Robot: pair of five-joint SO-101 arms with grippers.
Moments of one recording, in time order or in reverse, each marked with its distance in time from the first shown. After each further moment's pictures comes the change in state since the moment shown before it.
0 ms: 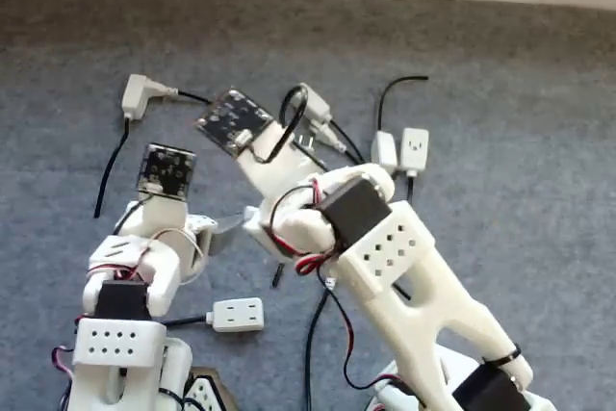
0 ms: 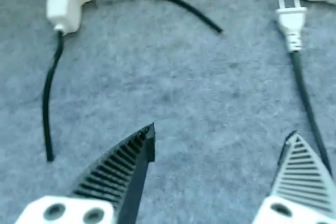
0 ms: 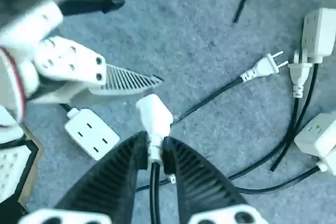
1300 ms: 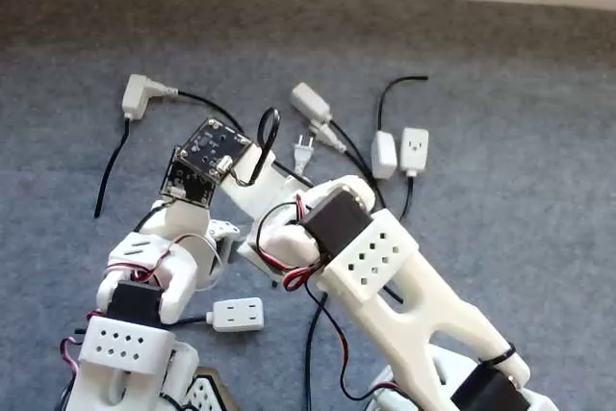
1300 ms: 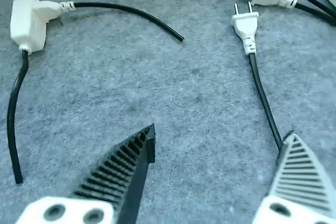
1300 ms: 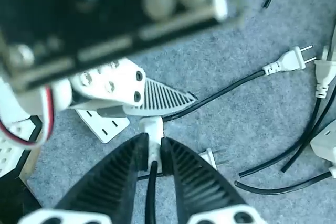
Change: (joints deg) left arm 11.2 0.0 -0.3 0.7 2.2; right arm -4.5 0.0 3.3 -0.5 1.3
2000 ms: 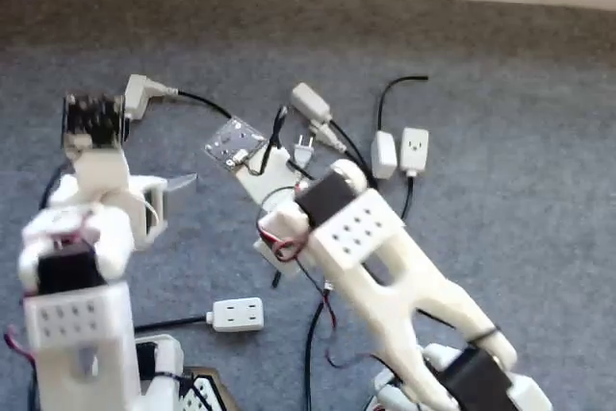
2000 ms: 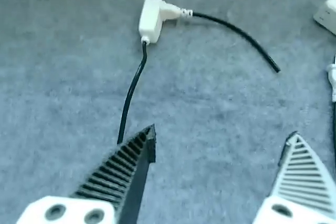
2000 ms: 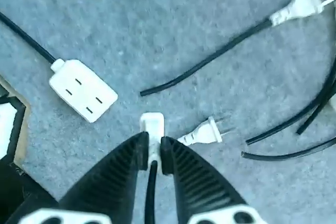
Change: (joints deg) left arm -22.6 18.0 -34.5 20.2 -1.4; right arm 4.2 9.1 3.1 3.3 -4.7
